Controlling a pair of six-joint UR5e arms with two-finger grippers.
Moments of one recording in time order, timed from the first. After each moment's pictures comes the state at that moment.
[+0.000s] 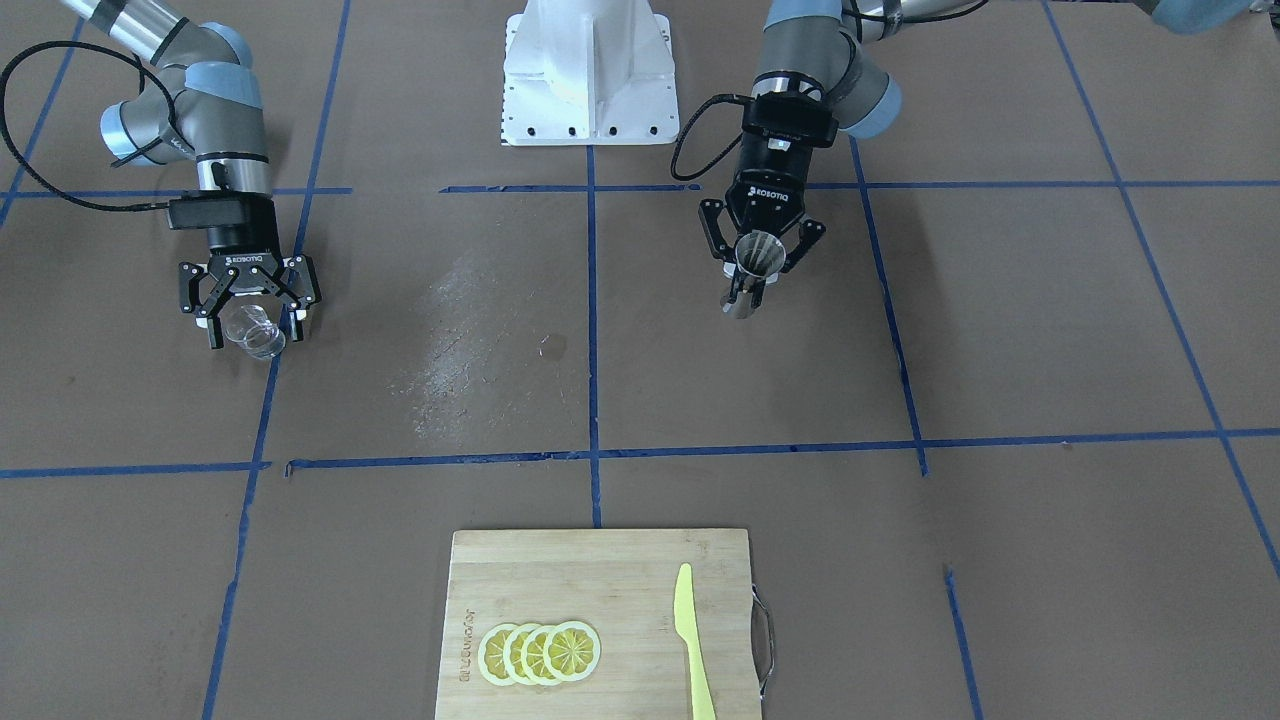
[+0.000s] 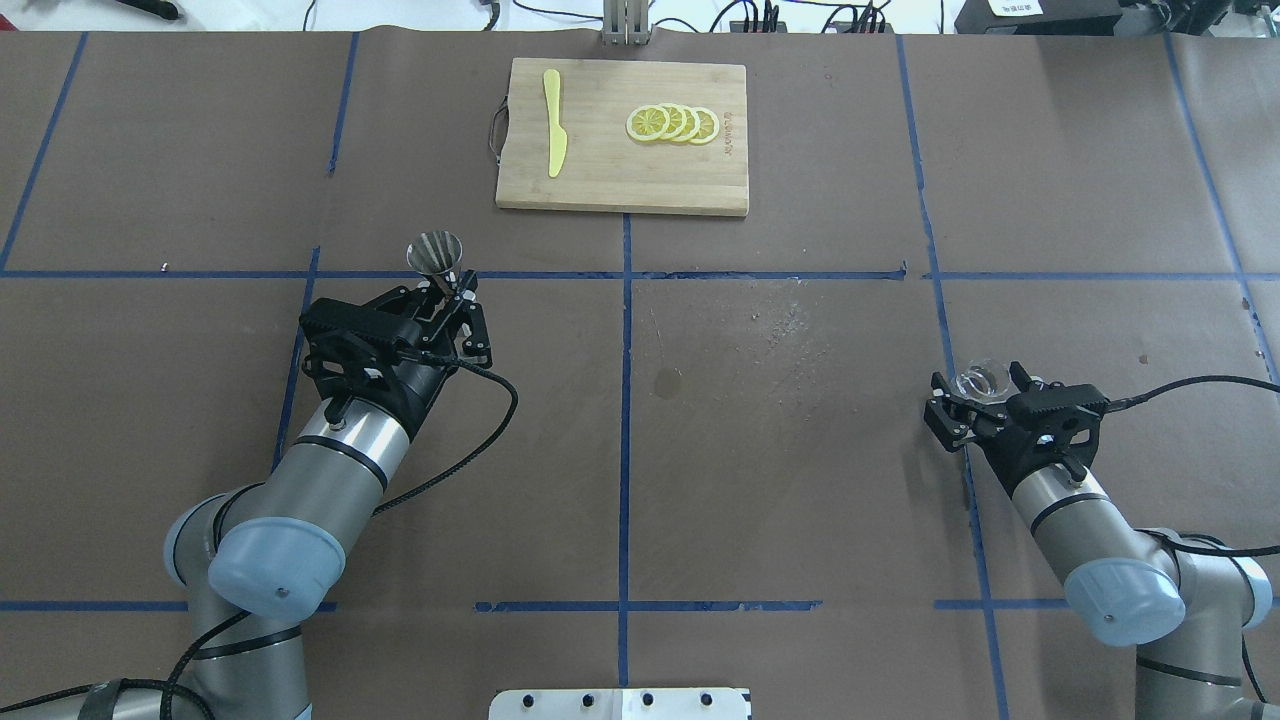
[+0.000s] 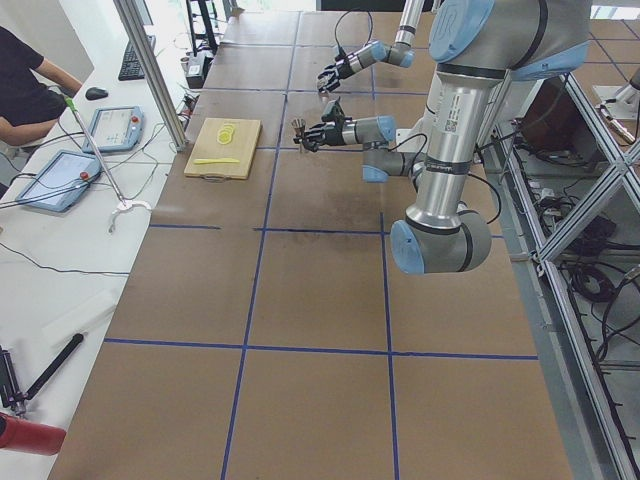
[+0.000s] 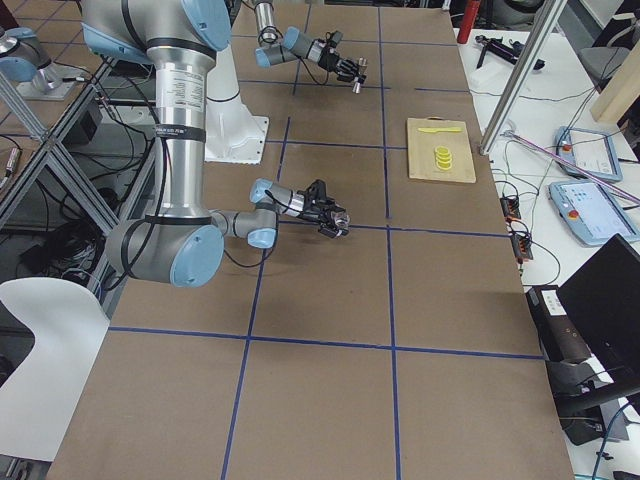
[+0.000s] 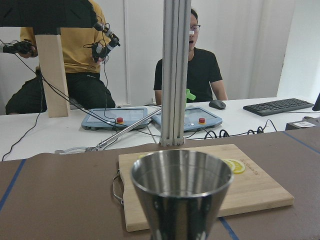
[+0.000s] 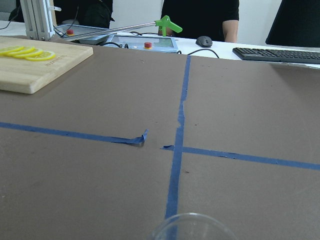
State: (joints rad) left arm -0.28 -1.90 -1.75 -2.53 -0.70 -0.85; right arm 0.25 -1.64 1.61 -0.49 0.73 1.13
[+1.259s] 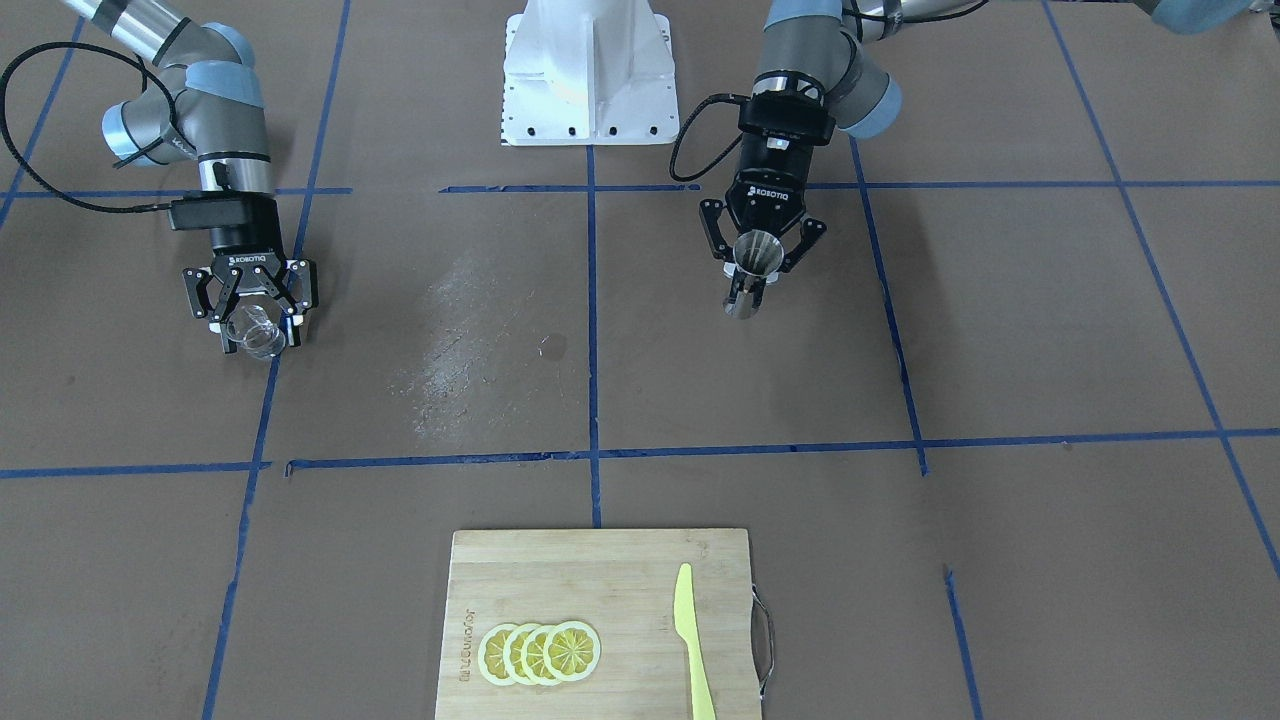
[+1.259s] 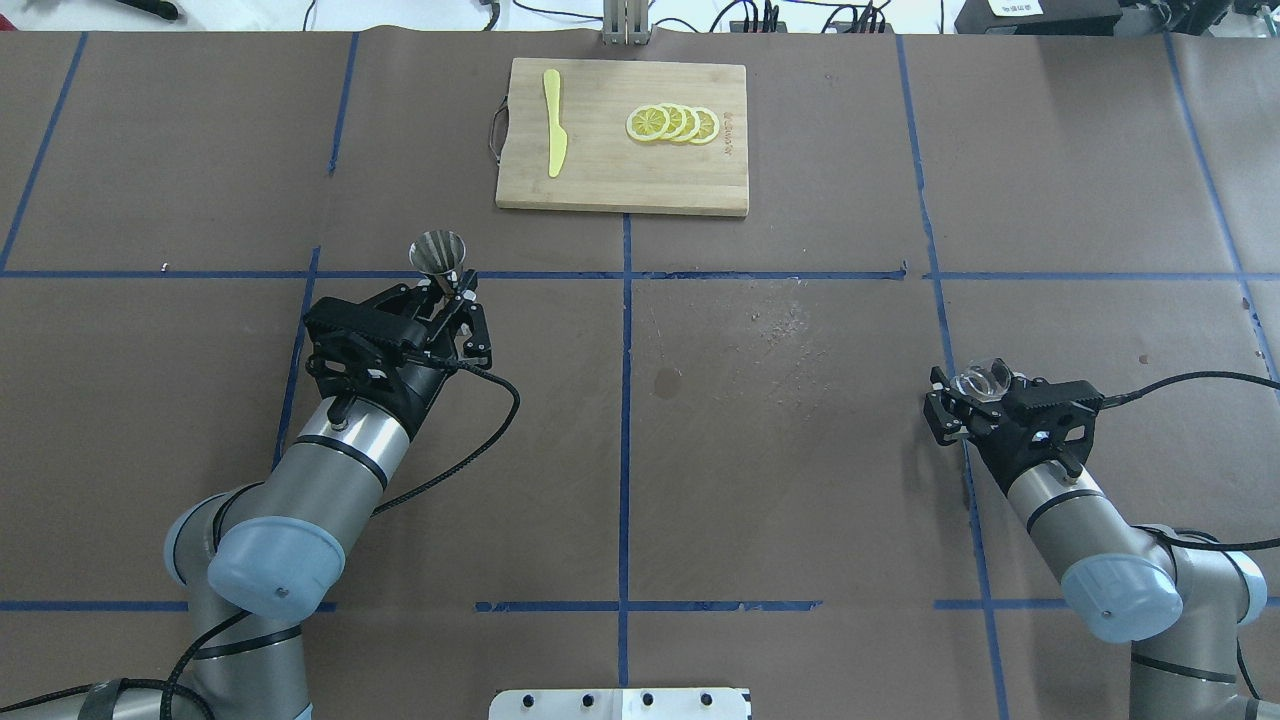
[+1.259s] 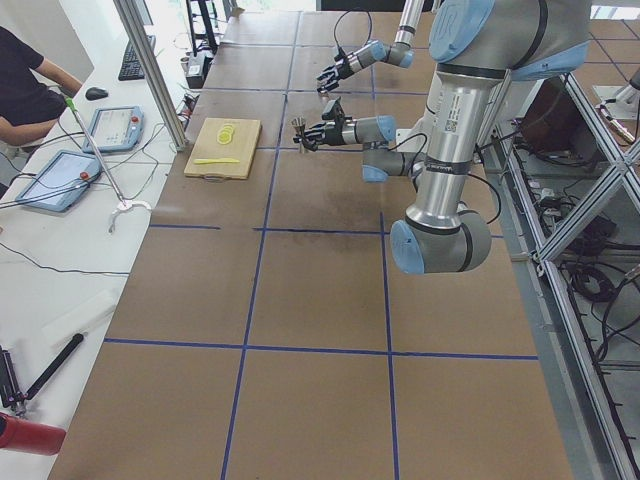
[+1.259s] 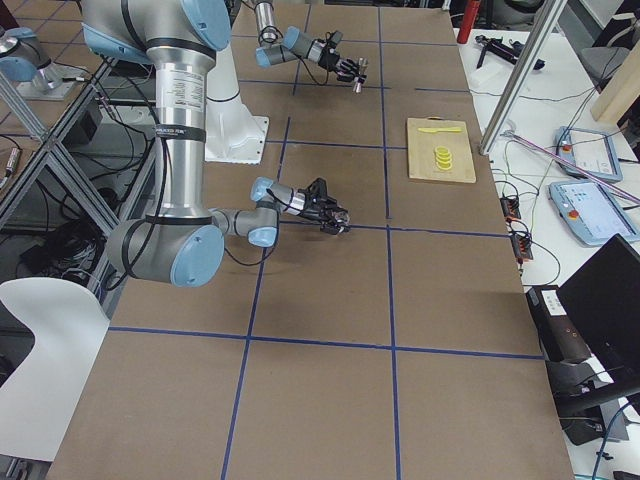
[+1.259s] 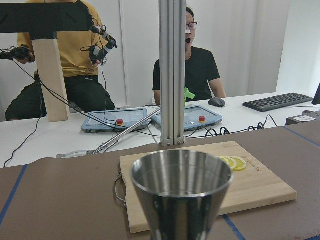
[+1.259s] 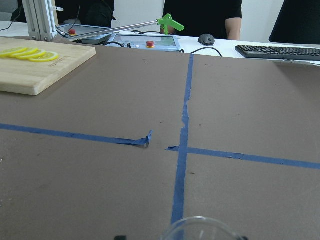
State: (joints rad) left arm -0.28 -1.90 -1.76 -2.53 -0.70 -0.80; right arm 0.26 -1.64 1.62 -0.49 0.75 1.13
